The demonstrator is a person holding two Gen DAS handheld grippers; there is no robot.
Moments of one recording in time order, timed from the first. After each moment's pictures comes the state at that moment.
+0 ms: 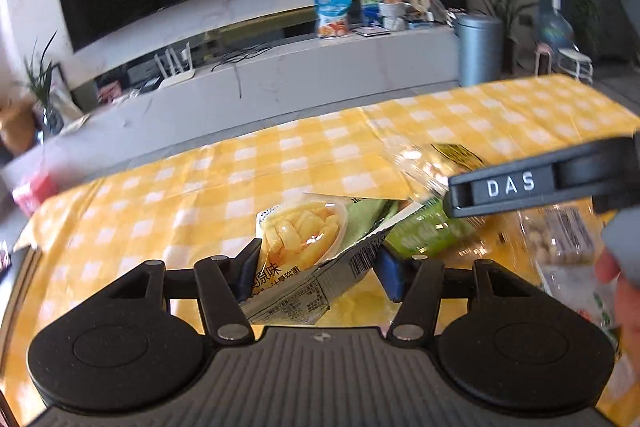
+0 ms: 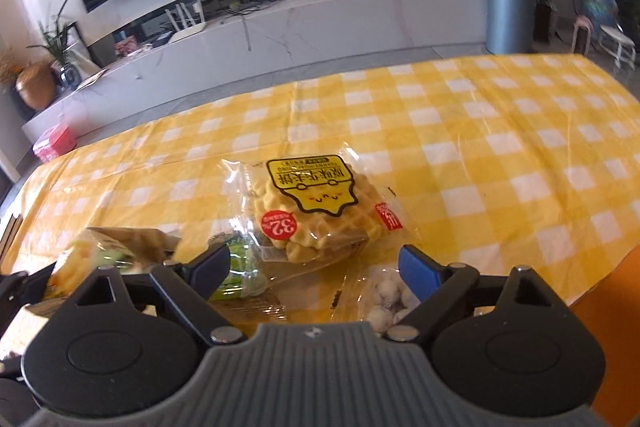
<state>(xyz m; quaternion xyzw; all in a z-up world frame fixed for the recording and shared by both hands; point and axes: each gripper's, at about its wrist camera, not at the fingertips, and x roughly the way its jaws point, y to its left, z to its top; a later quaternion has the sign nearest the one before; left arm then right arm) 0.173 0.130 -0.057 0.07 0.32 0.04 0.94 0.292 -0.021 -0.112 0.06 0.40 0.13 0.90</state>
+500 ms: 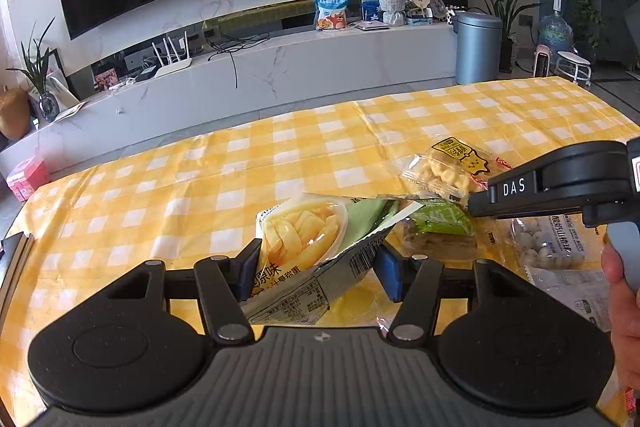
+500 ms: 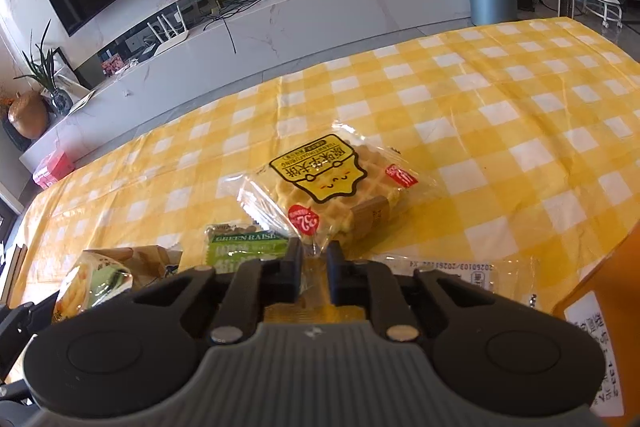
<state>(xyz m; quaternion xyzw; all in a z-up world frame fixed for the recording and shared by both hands) 0.173 0.122 -0.056 0.06 0.33 0.03 0.94 0.293 -0.027 -0.119 0.11 0.42 0.12 0.89</state>
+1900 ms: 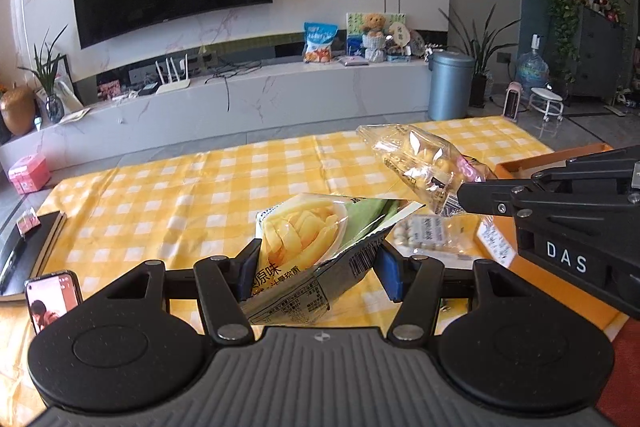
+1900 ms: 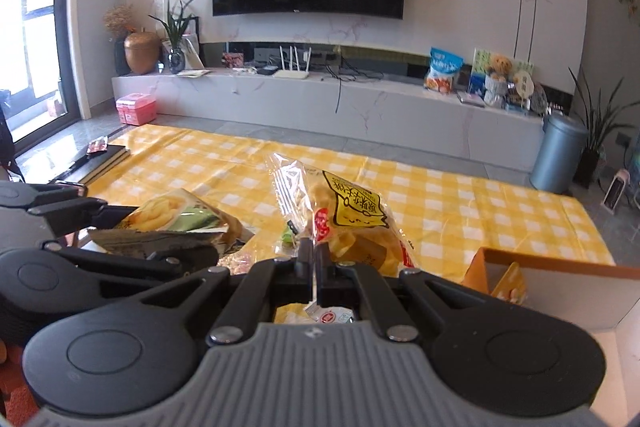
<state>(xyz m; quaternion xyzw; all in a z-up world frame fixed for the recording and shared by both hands) 0.050 0.075 0.022 0.02 0.28 -0.01 0.96 0.110 -0.088 -0.005 -0.08 0.26 0.27 0.92</state>
